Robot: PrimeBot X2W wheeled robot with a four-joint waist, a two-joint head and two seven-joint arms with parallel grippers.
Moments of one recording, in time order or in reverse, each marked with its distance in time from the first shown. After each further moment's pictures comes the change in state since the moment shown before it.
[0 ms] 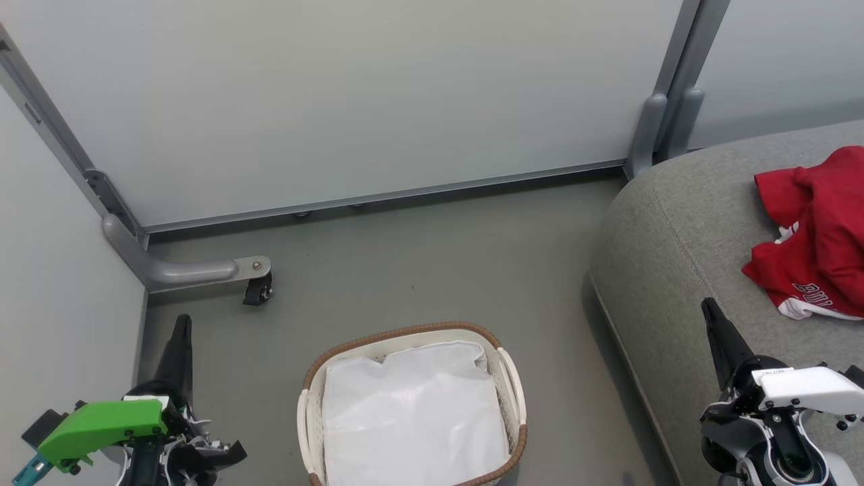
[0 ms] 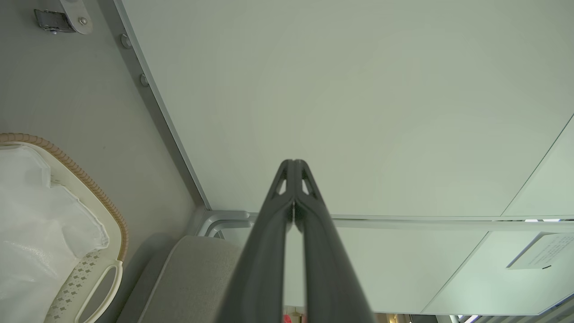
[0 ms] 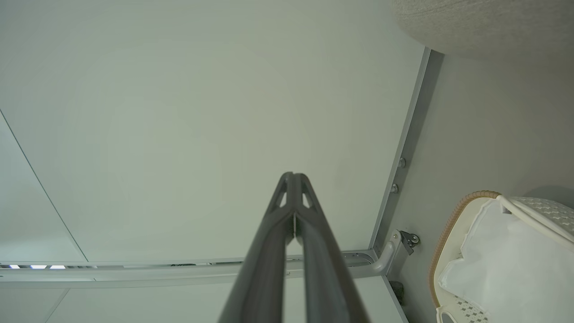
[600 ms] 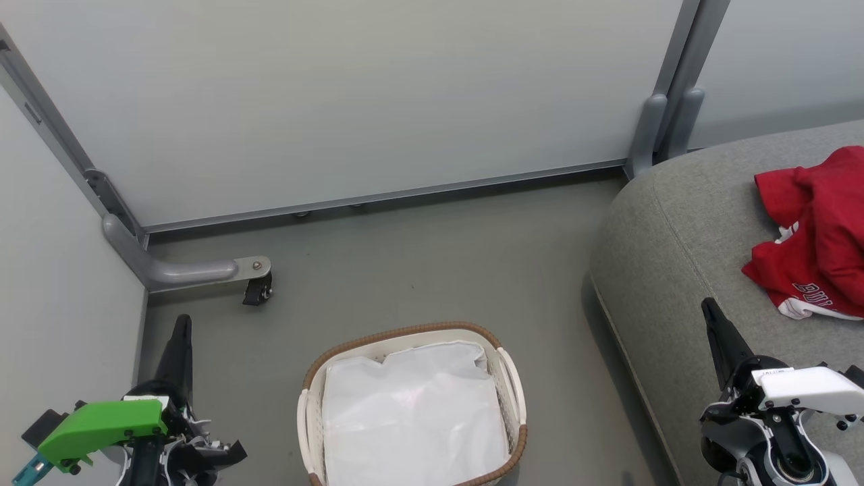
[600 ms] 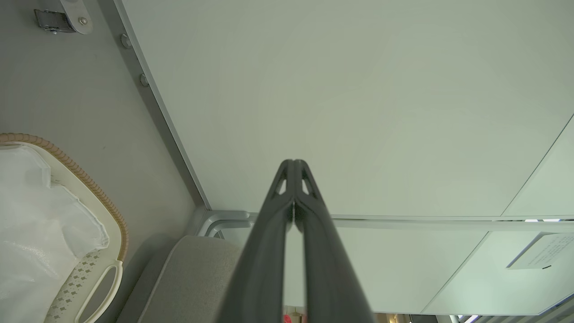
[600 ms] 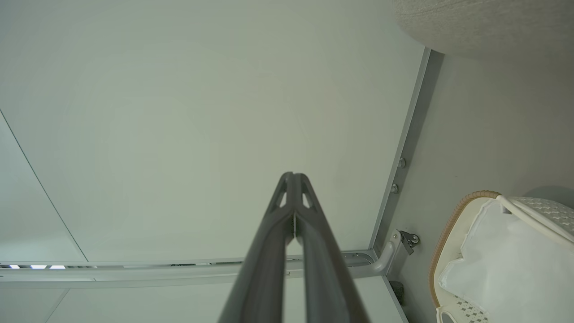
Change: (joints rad) left arm 0.000 0.000 0.000 0.000 0.000 0.000 0.000; right arm 0.000 0.000 0.000 0.000 0.000 0.000 0.000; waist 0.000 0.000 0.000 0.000
